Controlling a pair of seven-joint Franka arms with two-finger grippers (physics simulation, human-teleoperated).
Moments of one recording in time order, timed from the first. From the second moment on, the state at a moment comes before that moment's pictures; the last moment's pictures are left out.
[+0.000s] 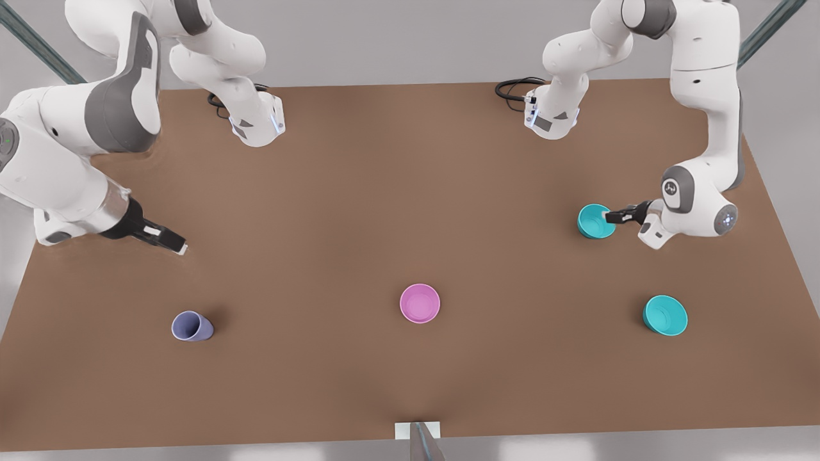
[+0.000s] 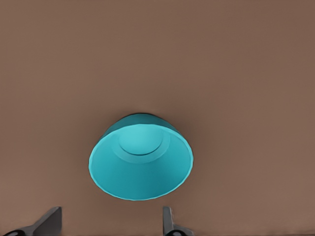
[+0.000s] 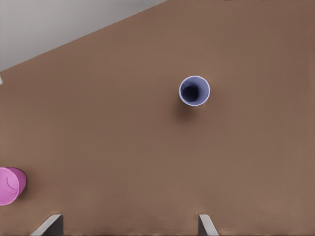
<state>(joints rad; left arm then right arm) 0.23 0.26 0.05 -2.18 -0.11 1.90 0.12 0.14 0.16 -0.10 -1.29 0.06 1.44 0.40</state>
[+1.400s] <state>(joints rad) -0.45 0.82 -0.02 -1.14 -0.21 1.88 0.08 0.14 0.04 -0.06 -1.50 -0.03 1.31 0.05</state>
